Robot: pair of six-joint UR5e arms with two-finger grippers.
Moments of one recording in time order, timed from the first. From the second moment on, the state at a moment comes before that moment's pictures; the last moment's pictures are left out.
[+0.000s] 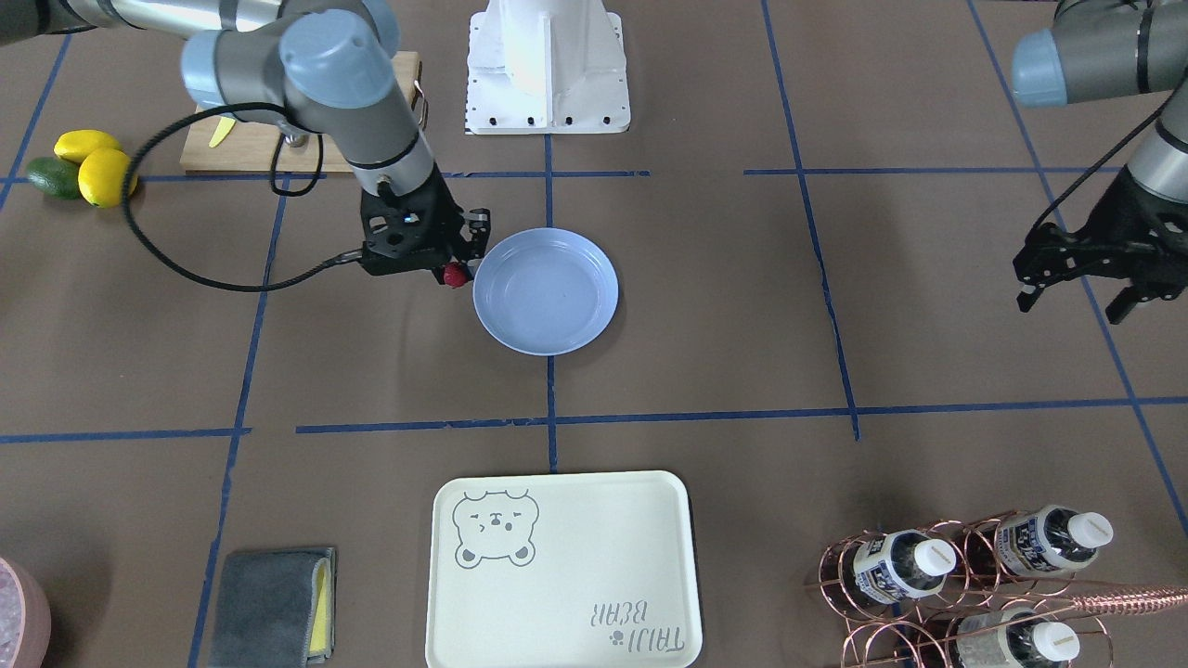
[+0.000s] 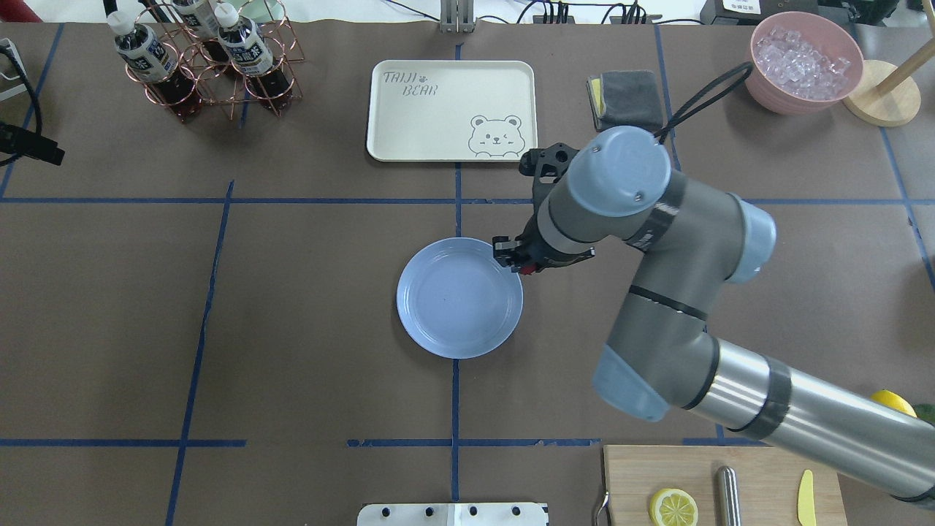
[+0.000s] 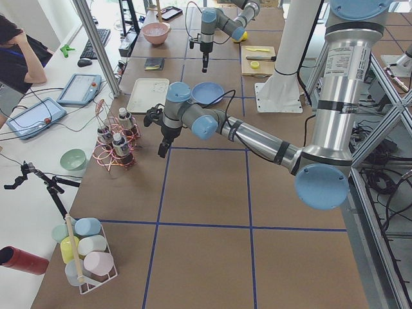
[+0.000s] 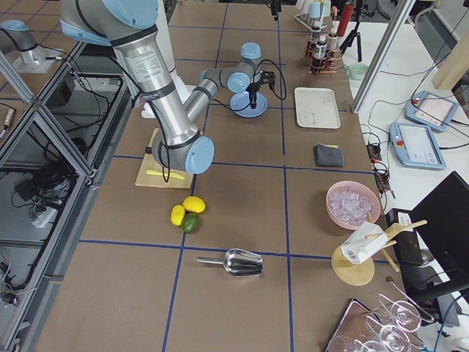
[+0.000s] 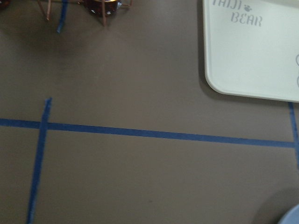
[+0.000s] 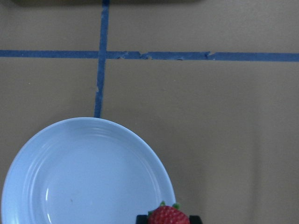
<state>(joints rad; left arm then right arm) -1.20 -1.66 -1.83 -1.84 -2.09 -0.40 0.55 -0.95 1.71 -1.46 1.90 1.16</state>
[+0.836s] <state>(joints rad) -1.25 -1.63 -1.77 -1.85 -2.09 -0.35 0.45 -0.77 1.48 -1.45 1.80 1.17</state>
